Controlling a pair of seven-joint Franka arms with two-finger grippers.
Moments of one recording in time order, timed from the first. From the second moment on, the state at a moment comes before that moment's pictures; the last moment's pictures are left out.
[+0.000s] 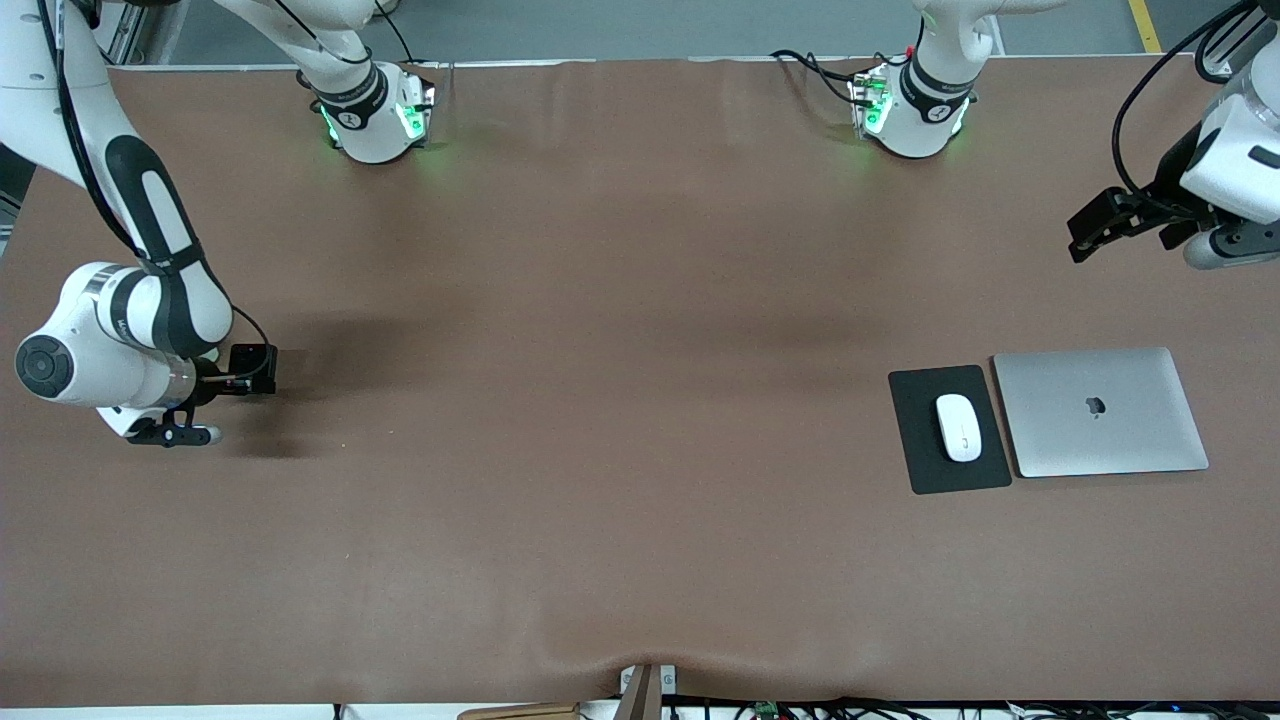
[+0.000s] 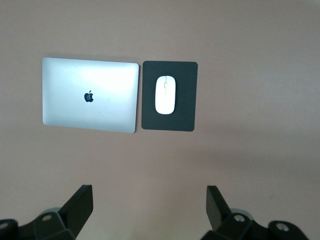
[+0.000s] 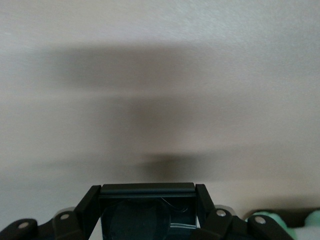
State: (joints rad) left arm 0.02 -0.10 -0.13 -1.68 0.04 1.59 -0.21; right arm -0.25 0.52 0.00 -1.95 -0.04 2.24 -0.19
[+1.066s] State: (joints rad) left arm -0.01 -0.07 -0.13 -1.61 0.03 1.59 -0.21; right arm -0.21 0.52 0.03 -1.73 -0.04 2.04 -0.24
